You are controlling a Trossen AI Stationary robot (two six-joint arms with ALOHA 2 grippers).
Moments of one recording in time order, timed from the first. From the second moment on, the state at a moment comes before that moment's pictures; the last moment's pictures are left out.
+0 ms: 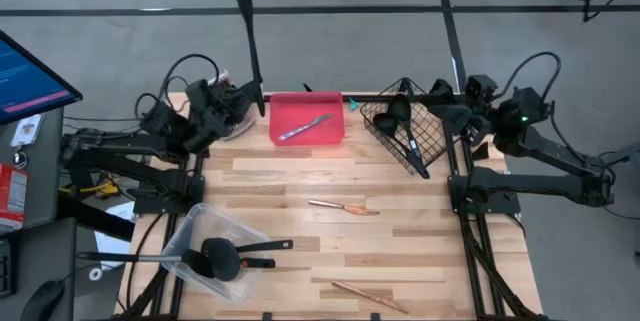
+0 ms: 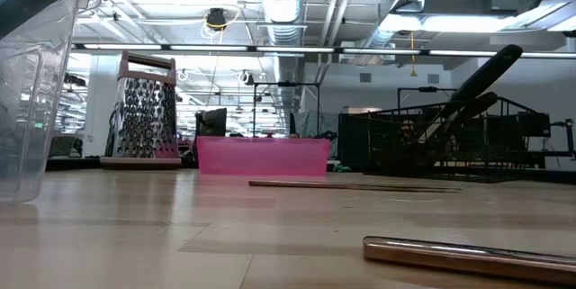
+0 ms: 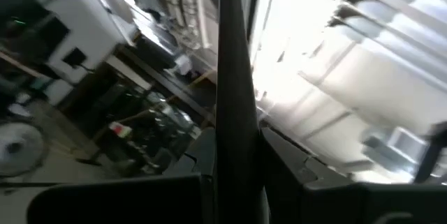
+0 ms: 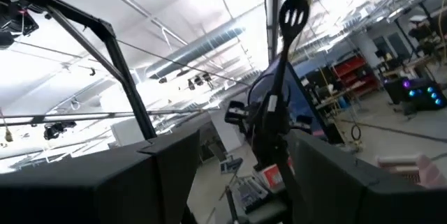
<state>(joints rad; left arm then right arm) -0.02 0.99 0.91 0.73 -0.43 -0.52 -0.38 0.69 0.82 0.35 -0.36 0.68</state>
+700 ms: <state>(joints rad) -0.02 0.86 0.91 0.38 0.02 -0.80 -0.38 0.72 0.83 0.26 -0.29 0.58</state>
